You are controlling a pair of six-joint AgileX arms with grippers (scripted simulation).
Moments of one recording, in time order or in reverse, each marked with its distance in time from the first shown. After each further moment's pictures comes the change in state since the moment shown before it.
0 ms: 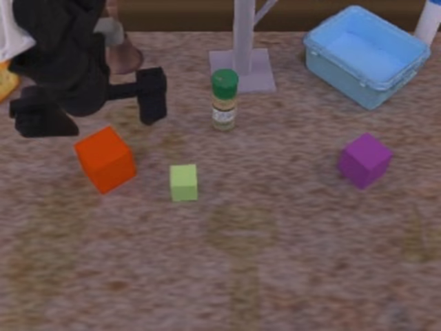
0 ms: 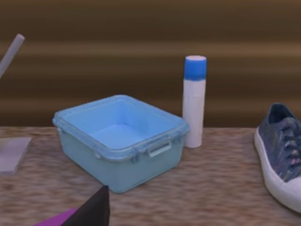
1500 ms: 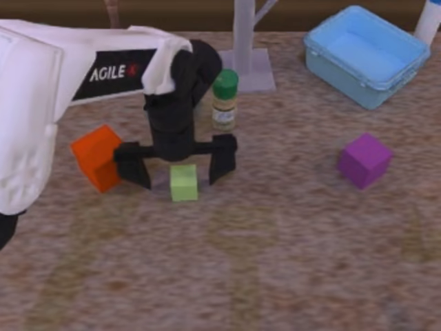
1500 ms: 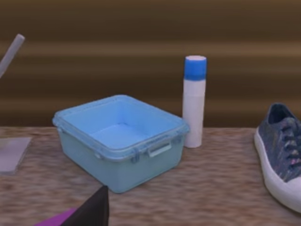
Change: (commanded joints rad) left arm -0.134 0.665 0.328 -0.014 0.002 -0.143; right arm 0.000 0.000 0.000 0.000 0.000 0.000
